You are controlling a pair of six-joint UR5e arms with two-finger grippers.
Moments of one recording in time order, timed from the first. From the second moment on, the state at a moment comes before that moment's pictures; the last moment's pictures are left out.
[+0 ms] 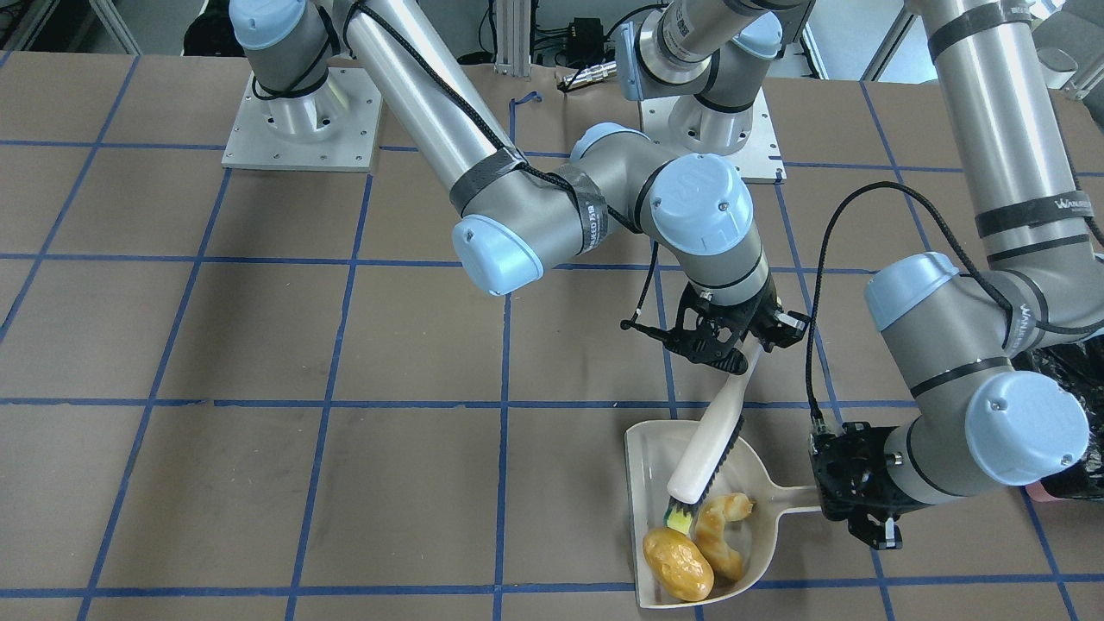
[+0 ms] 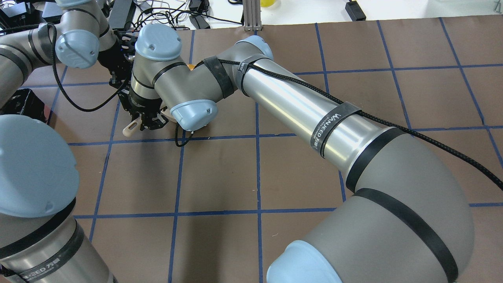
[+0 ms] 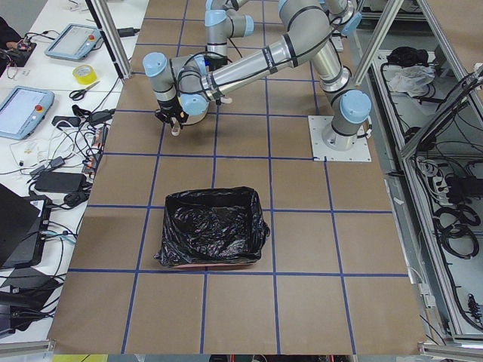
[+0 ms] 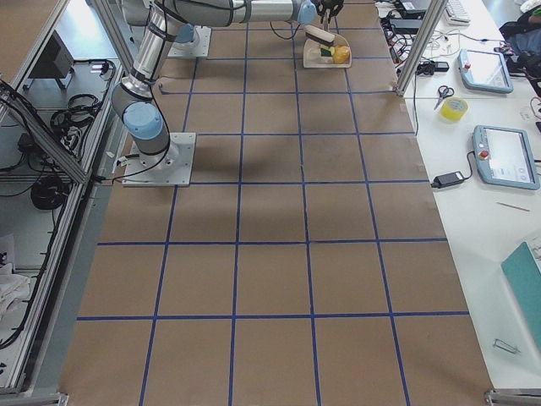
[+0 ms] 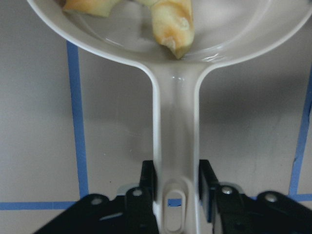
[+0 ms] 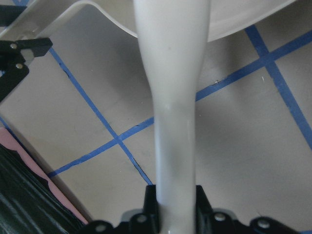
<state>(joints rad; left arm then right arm) -1.37 -2.18 -1.34 -1.23 1.61 1.75 2.20 -0.85 1.14 -2.16 -1.14 1.28</state>
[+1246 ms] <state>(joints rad) -1.28 -2.18 -1.33 -1.25 1.49 1.75 2.17 -0.97 1.25 -1.78 -1.43 1.10</state>
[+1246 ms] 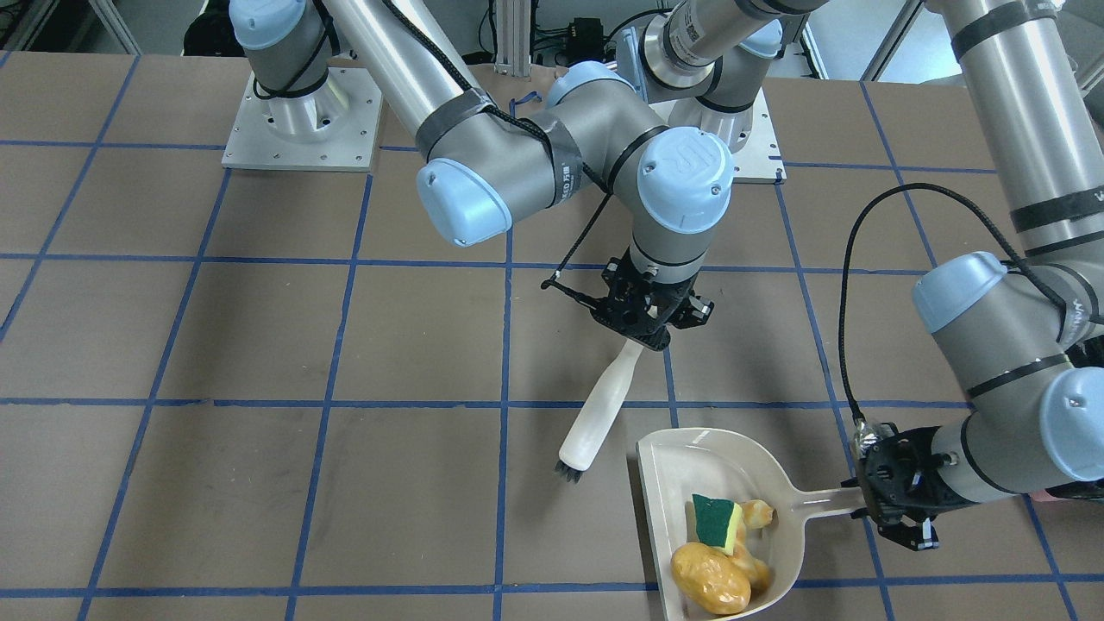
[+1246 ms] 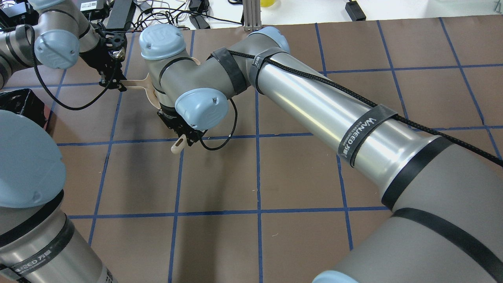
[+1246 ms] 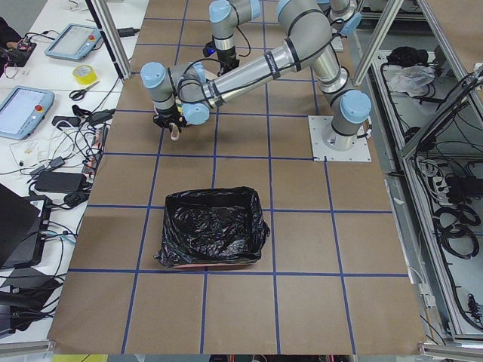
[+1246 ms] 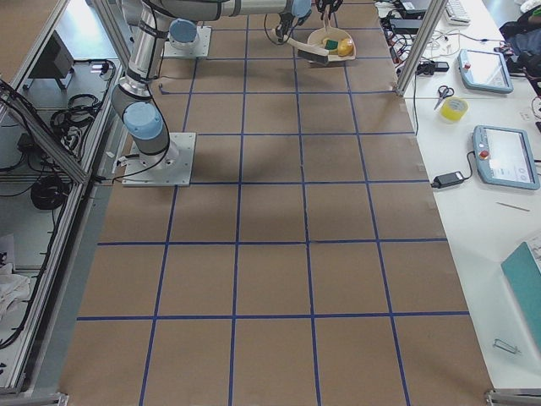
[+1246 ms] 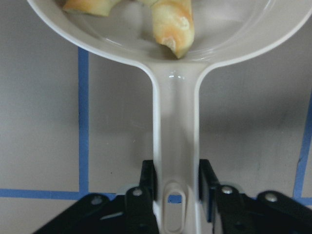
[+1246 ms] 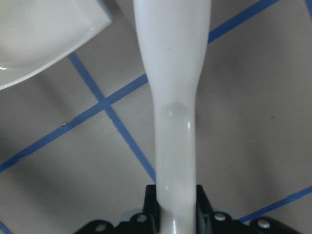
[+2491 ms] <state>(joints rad) -0.93 -2.18 -0.99 -1.65 1.34 1.86 1.52 -1.25 1.49 -1.61 -1.60 0.02</state>
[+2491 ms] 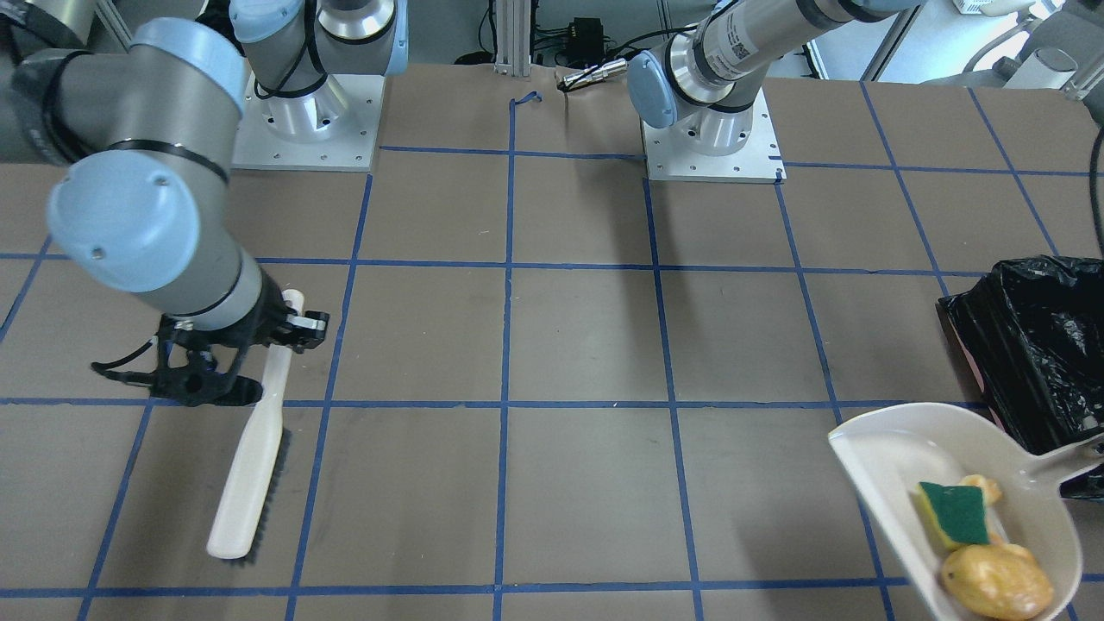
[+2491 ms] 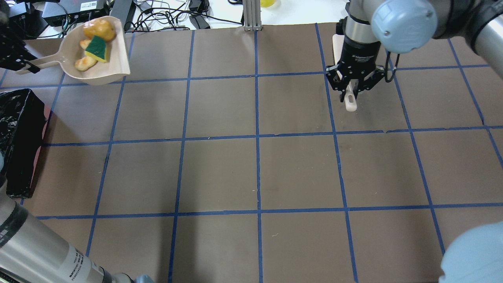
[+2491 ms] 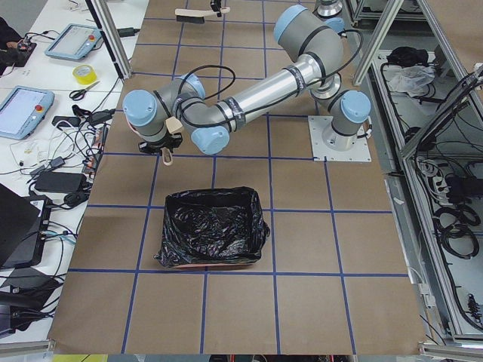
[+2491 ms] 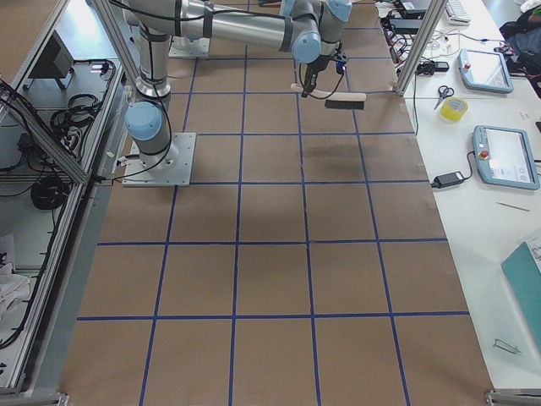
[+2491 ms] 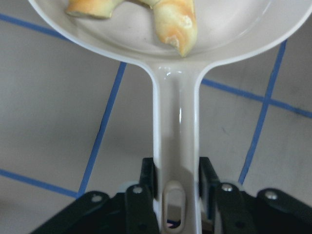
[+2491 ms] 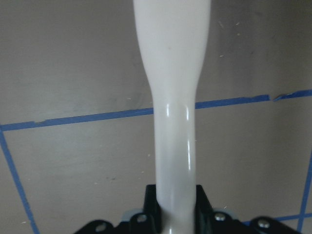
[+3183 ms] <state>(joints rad) -0.64 -2.20 -0.87 -1.71 1.41 2.07 1.28 -1.19 1.66 -1.94 -1.60 -0.24</state>
